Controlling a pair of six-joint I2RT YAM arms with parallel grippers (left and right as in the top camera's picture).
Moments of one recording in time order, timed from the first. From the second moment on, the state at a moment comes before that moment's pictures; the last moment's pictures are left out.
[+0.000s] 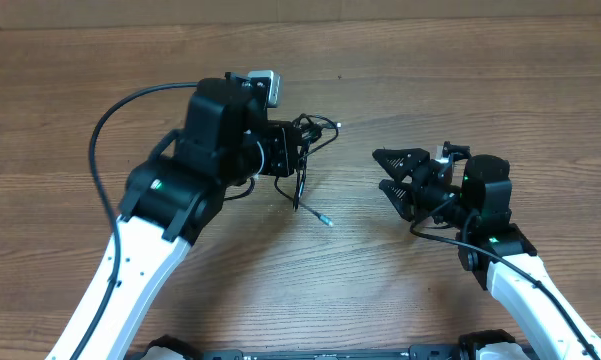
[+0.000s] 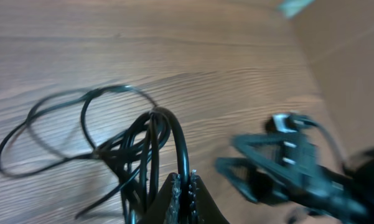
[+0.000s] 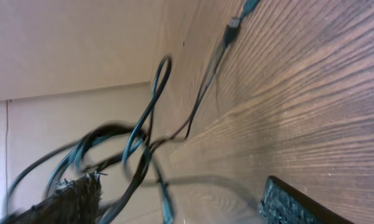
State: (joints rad) left arm -0.44 1.30 1.36 -0.72 0.28 -0.46; right arm 0.14 1.19 0.52 0.19 -0.66 1.30
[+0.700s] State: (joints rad) left arm -0.64 1.25 1.36 -0.61 0.37 -0.46; right arm 0.20 1.19 0.52 0.29 -0.61 1.41
